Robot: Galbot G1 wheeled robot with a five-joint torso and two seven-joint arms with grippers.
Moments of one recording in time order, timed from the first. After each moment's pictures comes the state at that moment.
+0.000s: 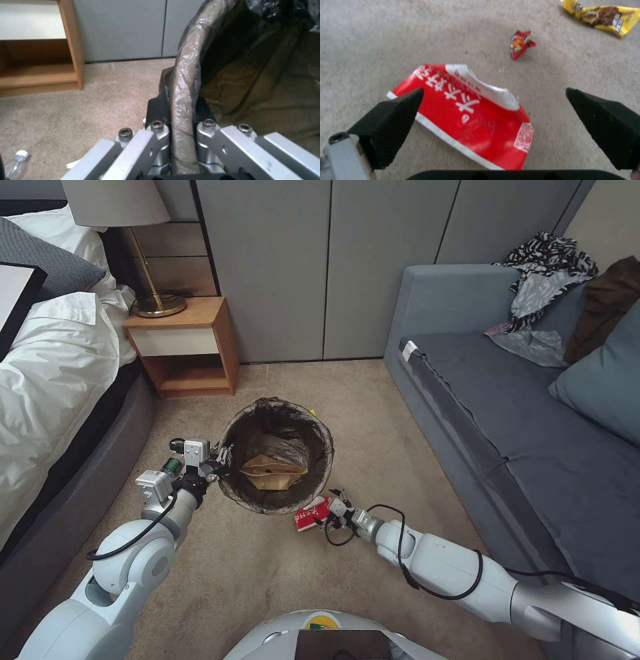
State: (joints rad) left arm 1.48 -1.00 -0.57 -2.27 -0.69 0.36 -0.13; right arm -0.66 0.97 -0.69 1.25 0.40 0.09 0.00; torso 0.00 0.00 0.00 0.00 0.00
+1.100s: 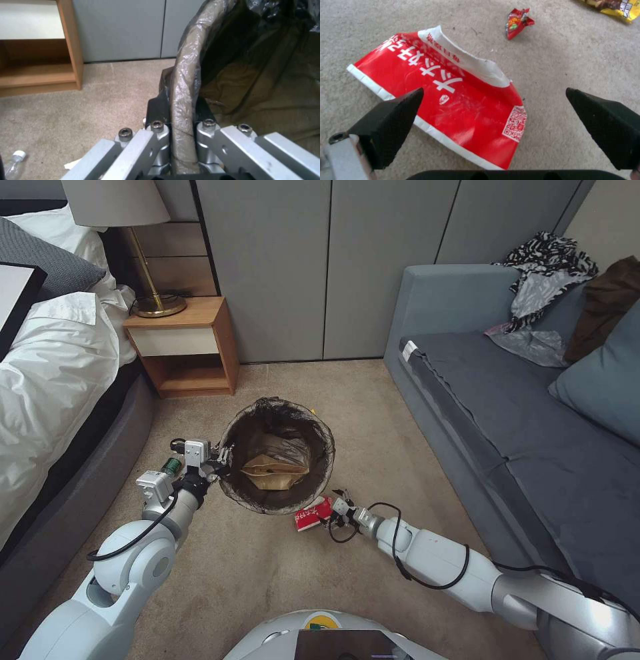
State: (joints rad) left arm 1.48 -1.00 -0.57 -2.28 -0.69 0.35 -0.13; right arm -0.63 1.03 -0.69 1.08 0.38 0.15 -0.06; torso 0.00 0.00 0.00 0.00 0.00
